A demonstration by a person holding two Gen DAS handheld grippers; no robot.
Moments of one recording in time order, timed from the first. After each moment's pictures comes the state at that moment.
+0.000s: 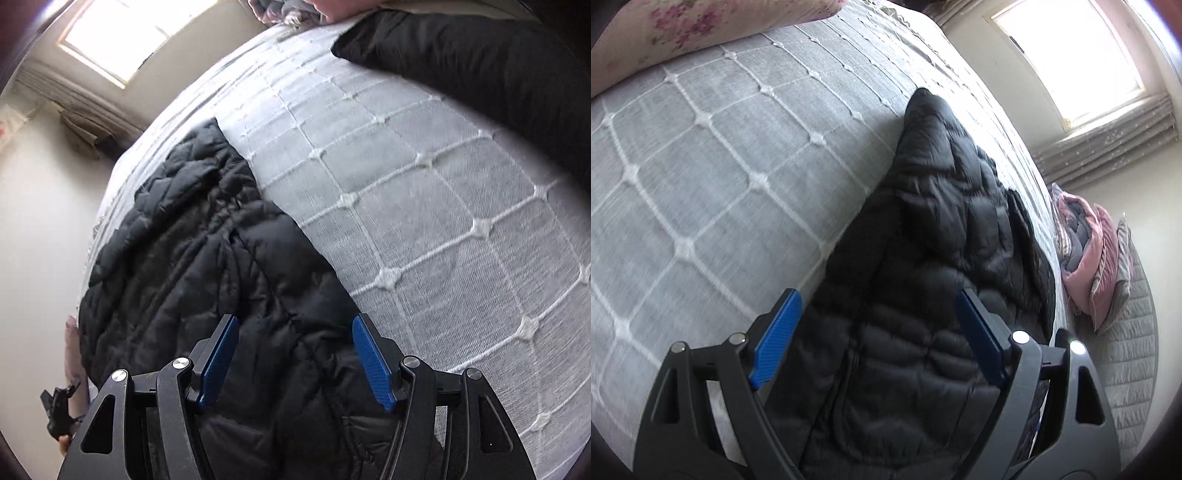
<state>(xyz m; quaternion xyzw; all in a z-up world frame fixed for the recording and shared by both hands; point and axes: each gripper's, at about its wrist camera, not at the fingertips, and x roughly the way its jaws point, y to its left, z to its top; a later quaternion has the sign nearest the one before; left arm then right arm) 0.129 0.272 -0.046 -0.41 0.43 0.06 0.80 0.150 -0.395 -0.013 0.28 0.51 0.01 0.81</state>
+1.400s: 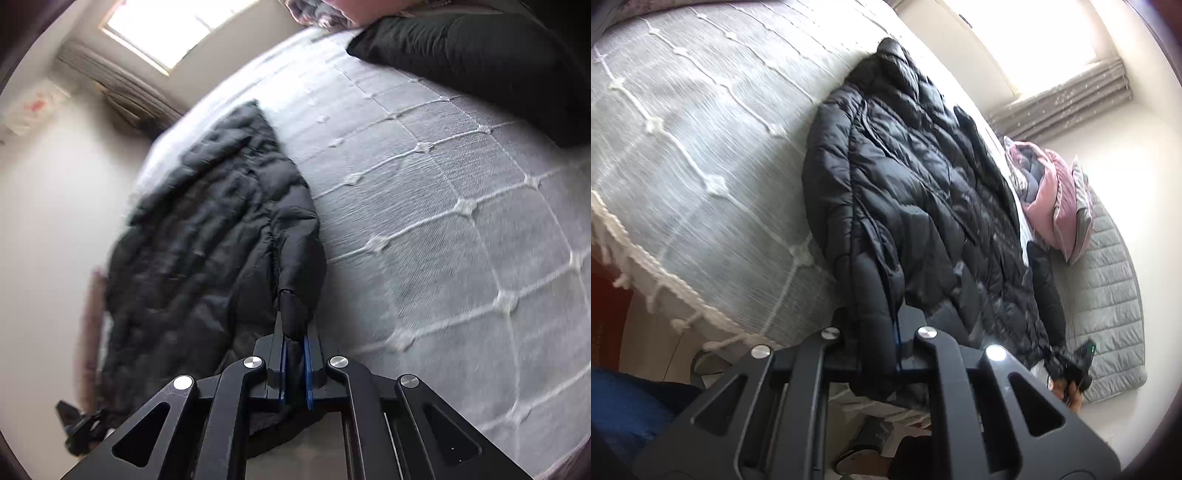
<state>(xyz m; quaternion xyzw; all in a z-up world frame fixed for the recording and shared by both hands) -0.060 0.209 -0.064 -0.41 0.41 -0.04 0.81 0.030 -0.413 -0.005 0.28 0.48 0.10 0.83</state>
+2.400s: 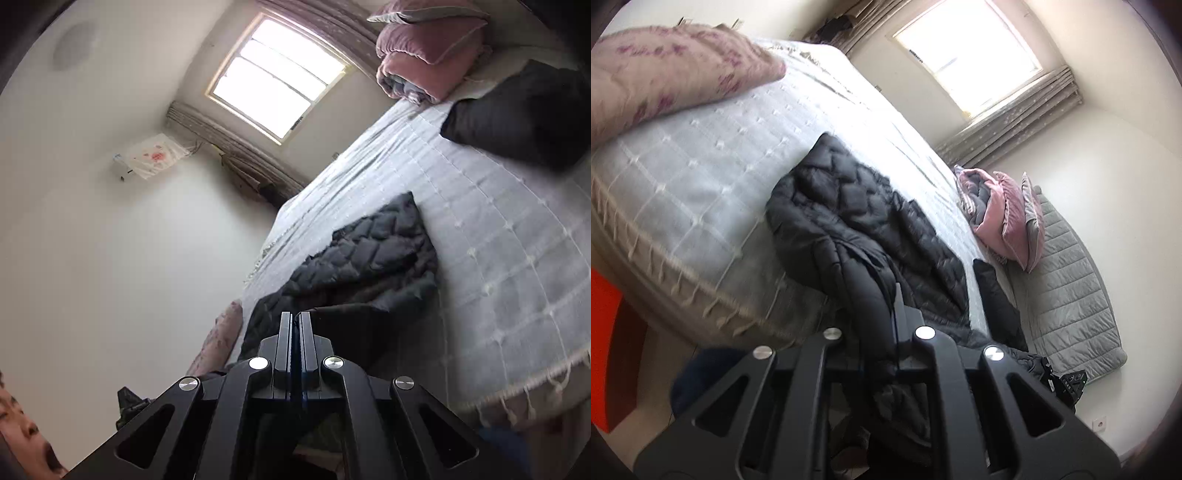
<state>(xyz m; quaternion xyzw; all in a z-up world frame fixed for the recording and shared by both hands) -0.124 0.248 0.068 -0.39 0.32 -0.09 0.86 -0.069 -0.412 0.109 0.36 0.28 0.25 0.85</state>
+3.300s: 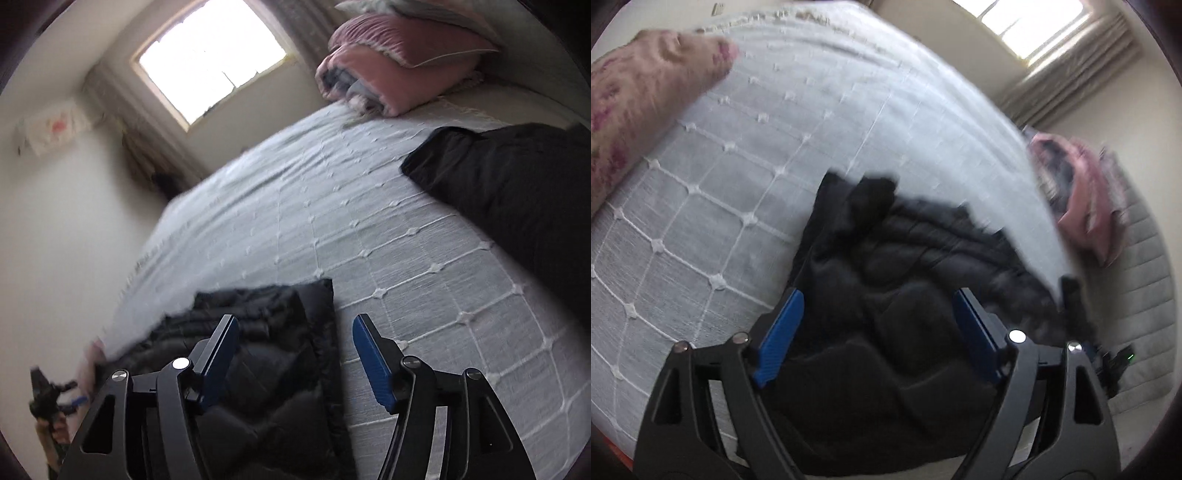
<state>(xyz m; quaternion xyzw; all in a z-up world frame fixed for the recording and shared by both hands) 0.214 0.275 -0.004 -0.29 0.48 -0.02 0.83 0.232 -0.399 0.059 0.22 0.37 0.09 0.90</state>
